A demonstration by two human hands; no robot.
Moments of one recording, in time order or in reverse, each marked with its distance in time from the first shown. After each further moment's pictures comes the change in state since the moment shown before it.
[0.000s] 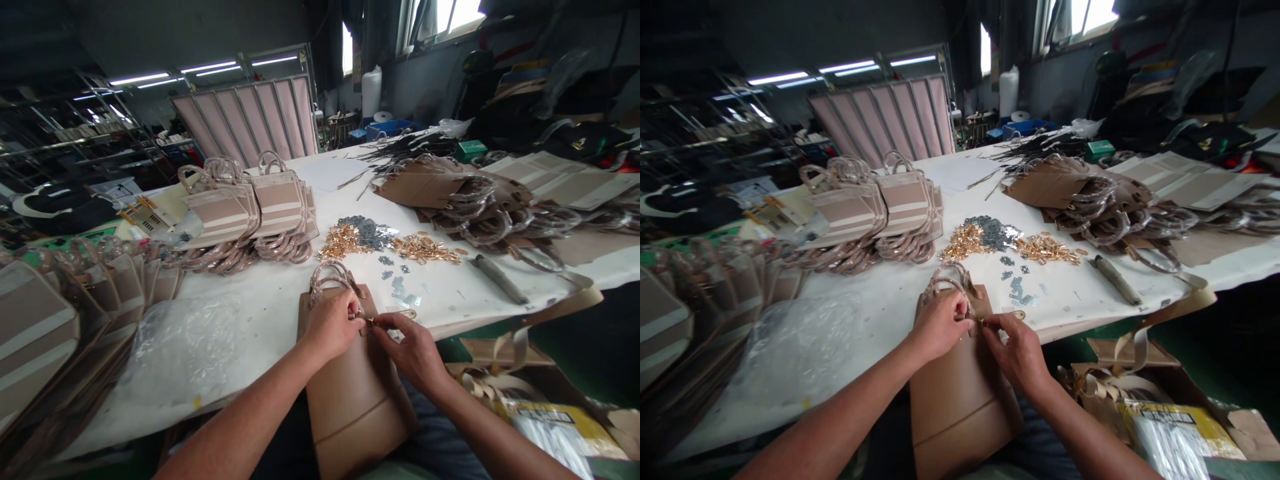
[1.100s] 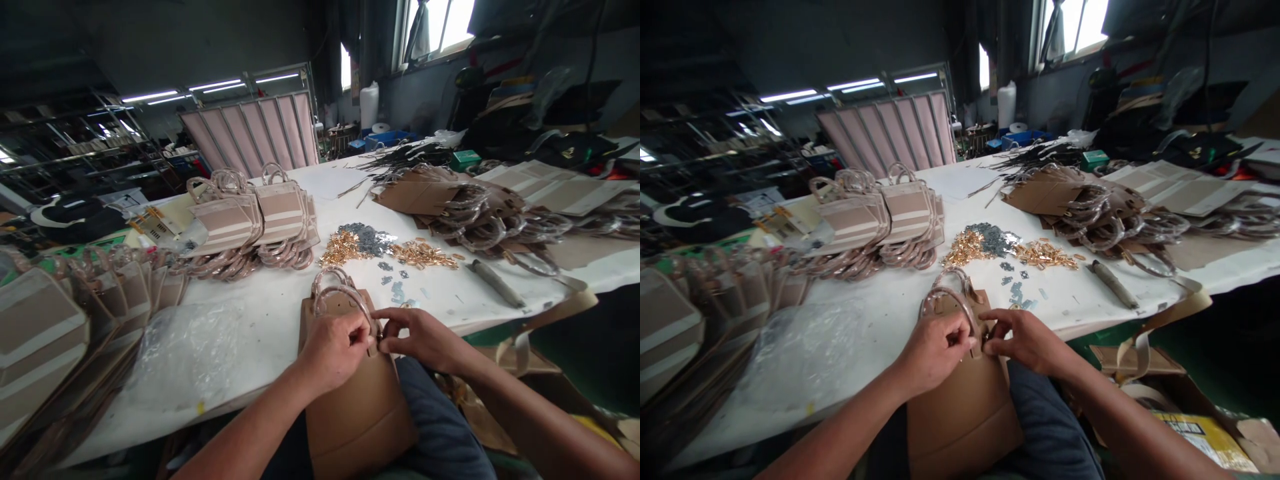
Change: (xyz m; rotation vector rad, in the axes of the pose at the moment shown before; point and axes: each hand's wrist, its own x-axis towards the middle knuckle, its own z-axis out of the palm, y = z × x) left_hand -0.041 0.020 -0.021 -0.238 -0.021 0.198; right_hand 0.039 -0.037 -0.055 0.116 -0.568 0.174
